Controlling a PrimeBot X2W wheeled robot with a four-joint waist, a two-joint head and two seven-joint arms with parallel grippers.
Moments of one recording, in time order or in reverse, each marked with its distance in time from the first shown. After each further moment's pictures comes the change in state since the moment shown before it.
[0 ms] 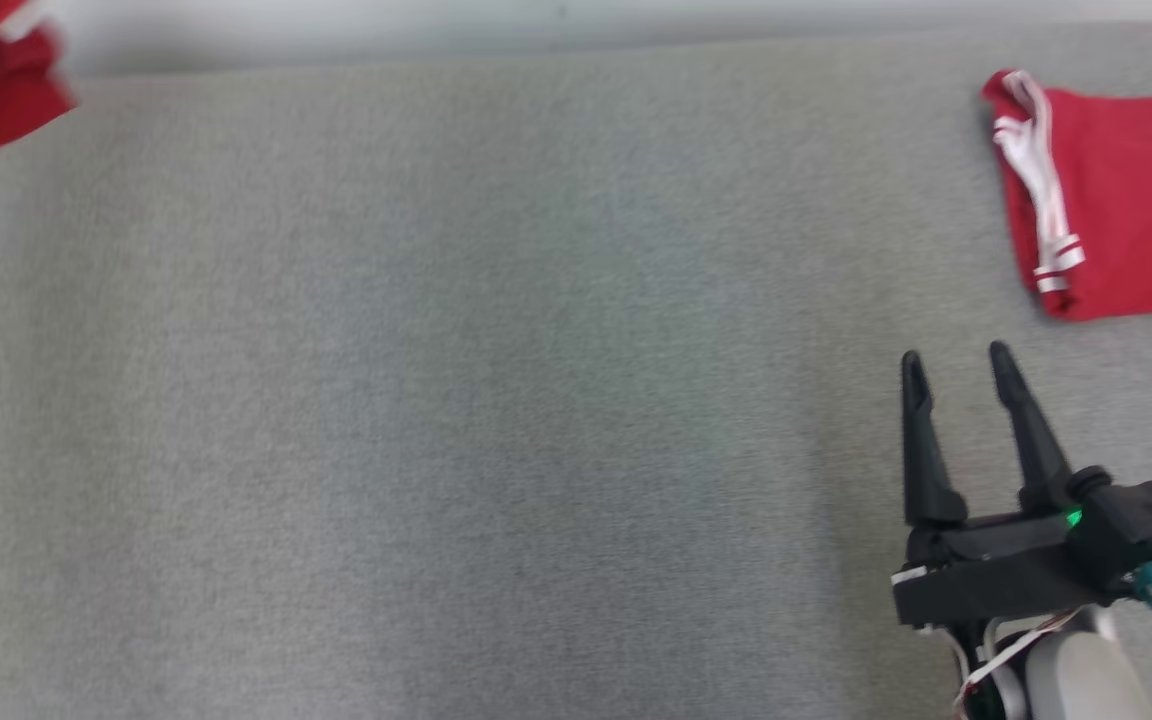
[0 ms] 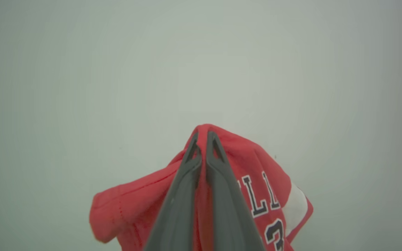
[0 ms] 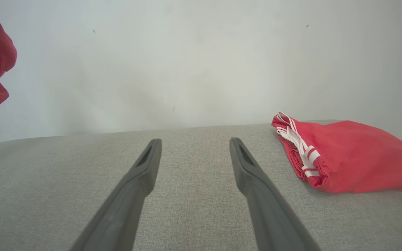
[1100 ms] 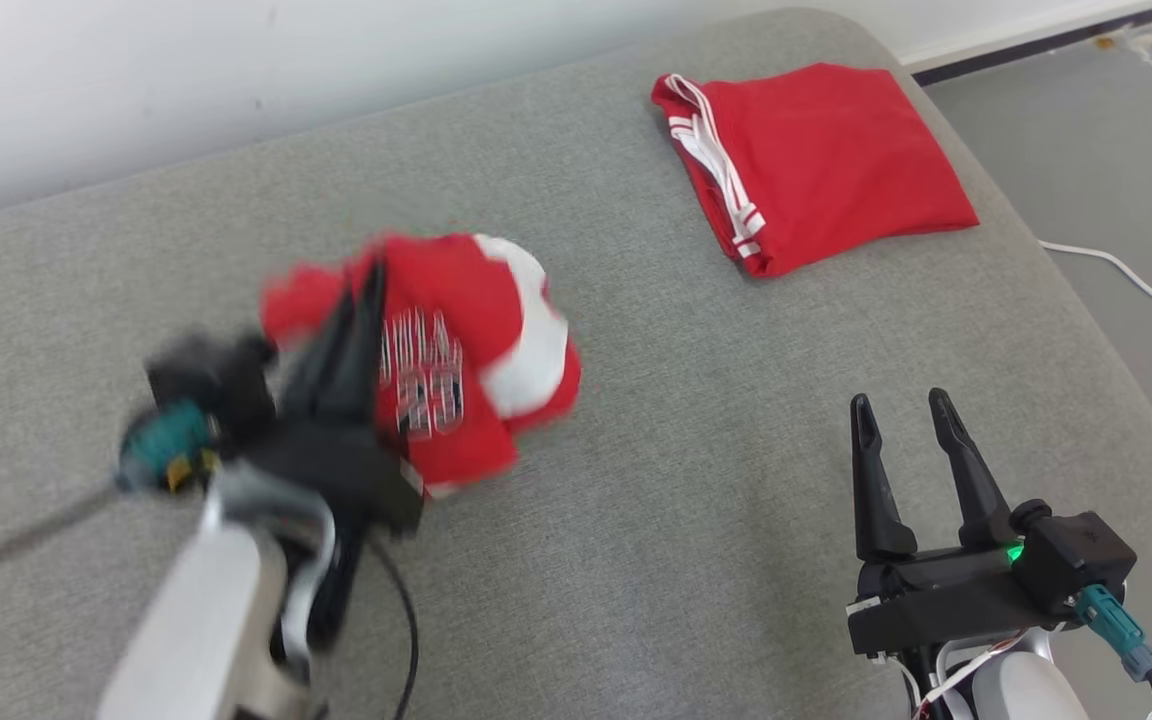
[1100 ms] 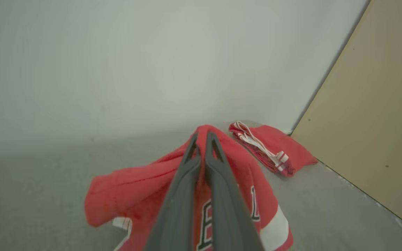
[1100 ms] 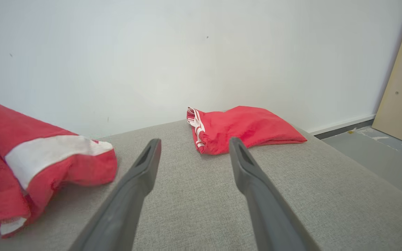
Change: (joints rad) left arm 0.660 -0.257 -0.264 -0.564 -0.053 0.124 0.164; right arm -0.002 0.025 0.059 0.152 0.070 0.000 -0.089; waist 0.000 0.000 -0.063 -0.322
